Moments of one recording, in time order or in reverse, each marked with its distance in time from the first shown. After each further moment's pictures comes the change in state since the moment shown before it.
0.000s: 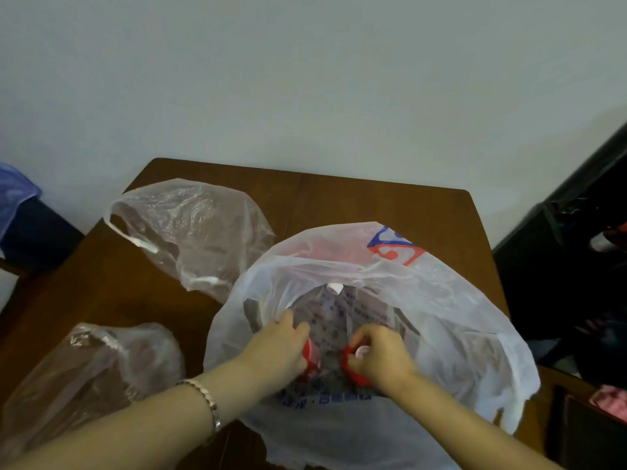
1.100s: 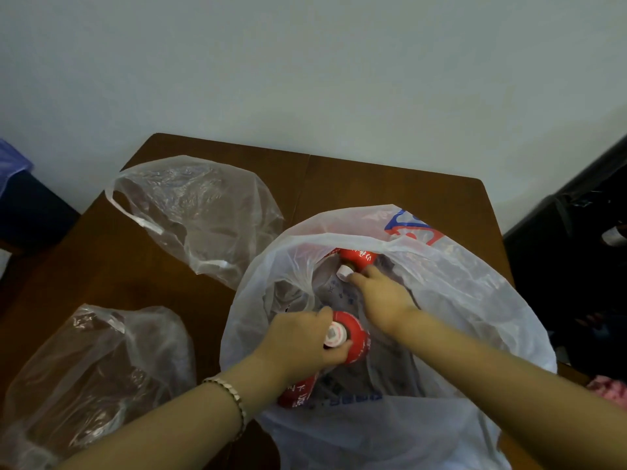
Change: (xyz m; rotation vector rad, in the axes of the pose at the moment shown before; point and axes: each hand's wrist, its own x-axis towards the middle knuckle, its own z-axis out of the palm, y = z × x) left_hand 0.001 -0.004 0.021 -0.129 0.329 0.128; right_hand 0.057 -0.023 -0.009 -0.664 -0.046 -0.224
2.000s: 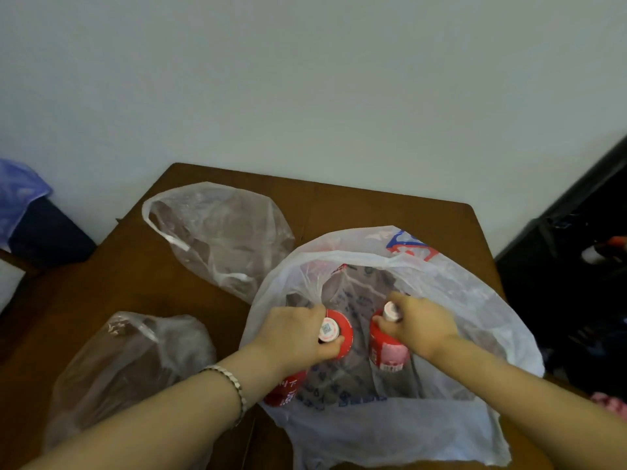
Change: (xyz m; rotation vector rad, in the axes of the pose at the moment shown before) left_hand -0.015 -0.010 -0.046 0.126 -0.010 -0.035; right_hand -0.070 -0.009 -0.037 0.082 0.077 0.182
